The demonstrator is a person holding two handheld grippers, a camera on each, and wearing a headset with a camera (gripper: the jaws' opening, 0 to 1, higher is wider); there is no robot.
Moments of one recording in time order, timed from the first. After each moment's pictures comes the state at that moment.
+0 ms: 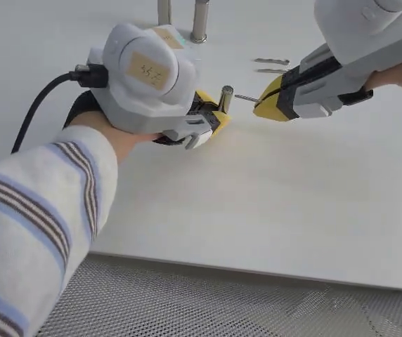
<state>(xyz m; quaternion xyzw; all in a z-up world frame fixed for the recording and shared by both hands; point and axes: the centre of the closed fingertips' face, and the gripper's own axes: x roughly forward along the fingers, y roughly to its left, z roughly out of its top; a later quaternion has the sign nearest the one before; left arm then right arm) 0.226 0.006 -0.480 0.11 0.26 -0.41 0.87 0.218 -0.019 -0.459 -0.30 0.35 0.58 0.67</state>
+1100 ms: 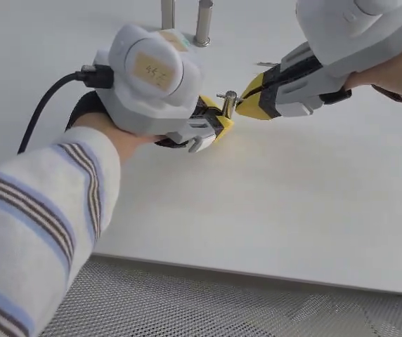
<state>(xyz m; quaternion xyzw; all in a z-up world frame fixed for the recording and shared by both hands) 0.225 0.005 -0.480 0.10 0.27 -0.41 0.86 0.219 0.007 -0.454 -0.28 0.31 0.61 0.67</state>
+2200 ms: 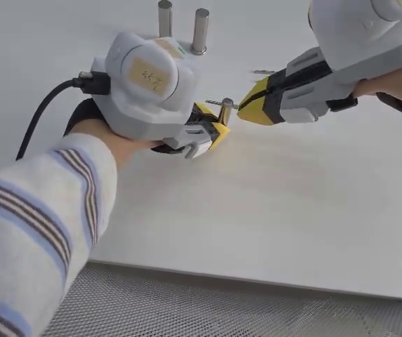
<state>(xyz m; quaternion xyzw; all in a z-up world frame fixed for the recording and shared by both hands) 0.224 0.007 -0.481 0.09 0.28 -0.41 0.86 0.218 0.005 -0.448 -0.27 0.31 0.60 0.68</state>
